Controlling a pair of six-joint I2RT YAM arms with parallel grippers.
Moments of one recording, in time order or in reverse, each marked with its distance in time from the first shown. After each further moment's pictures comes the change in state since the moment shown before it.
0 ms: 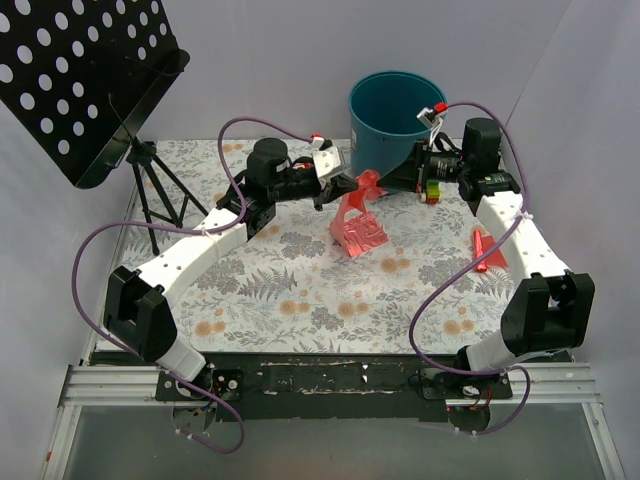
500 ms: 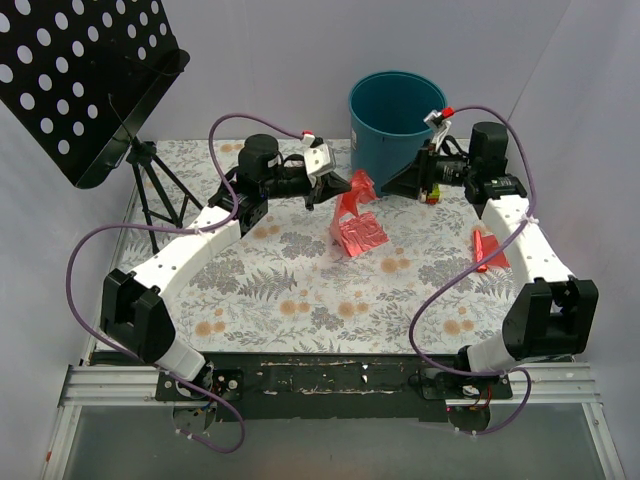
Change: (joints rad) left arm 0.050 -0.016 0.000 -0.036 0.062 0.006; right arm -0.063 -0.014 -0.029 -0.027 0.011 -0.067
